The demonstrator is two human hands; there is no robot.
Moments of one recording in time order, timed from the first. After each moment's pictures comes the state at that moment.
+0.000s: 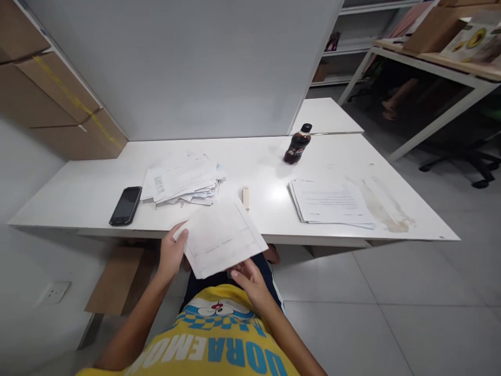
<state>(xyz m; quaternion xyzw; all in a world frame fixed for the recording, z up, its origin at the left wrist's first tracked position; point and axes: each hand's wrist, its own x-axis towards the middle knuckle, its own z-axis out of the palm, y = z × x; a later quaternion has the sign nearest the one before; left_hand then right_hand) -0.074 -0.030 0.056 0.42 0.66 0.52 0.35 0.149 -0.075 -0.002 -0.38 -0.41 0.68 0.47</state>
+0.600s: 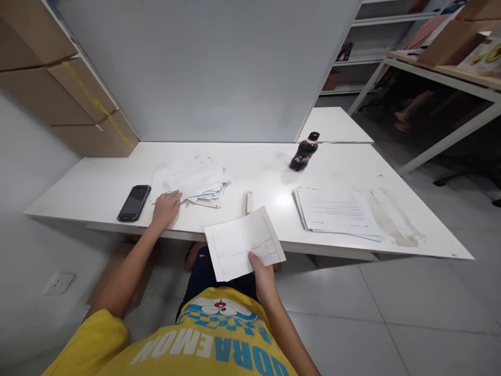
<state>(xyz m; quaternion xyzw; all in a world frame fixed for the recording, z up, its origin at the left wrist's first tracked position) -0.181 0.084 0.046 0.70 0.69 0.18 0.01 0.154 -0.050 0.000 -0.57 -0.17 0.61 0.53</state>
